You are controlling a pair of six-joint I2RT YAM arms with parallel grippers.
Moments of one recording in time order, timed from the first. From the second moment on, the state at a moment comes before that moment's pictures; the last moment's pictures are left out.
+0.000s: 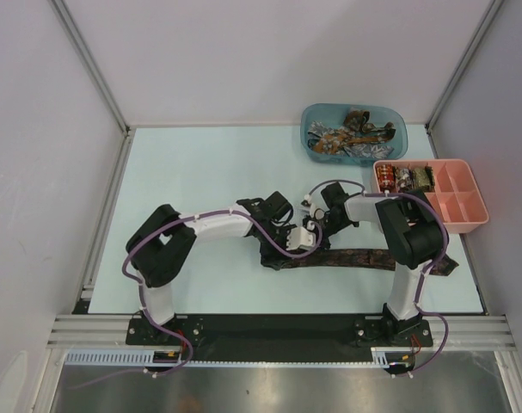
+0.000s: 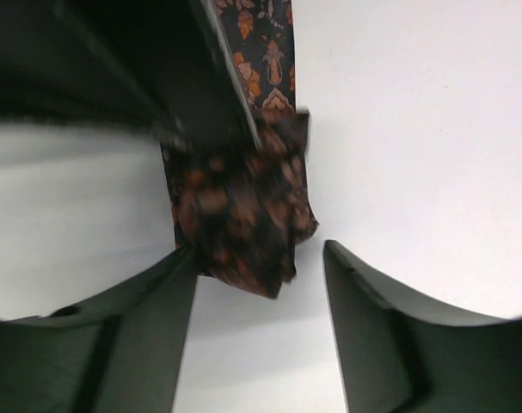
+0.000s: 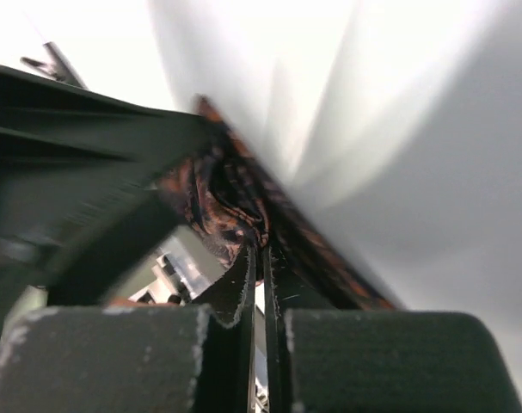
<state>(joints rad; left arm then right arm) -0.86 1.87 1.21 -0.59 0.43 0.72 0.40 1.90 0.98 -0.43 -0.89 0.29</state>
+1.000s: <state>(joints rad) -0.81 1.81 1.01 -0.17 0.55 0.52 0.40 1.91 1.03 -0.53 -0.78 0.25</state>
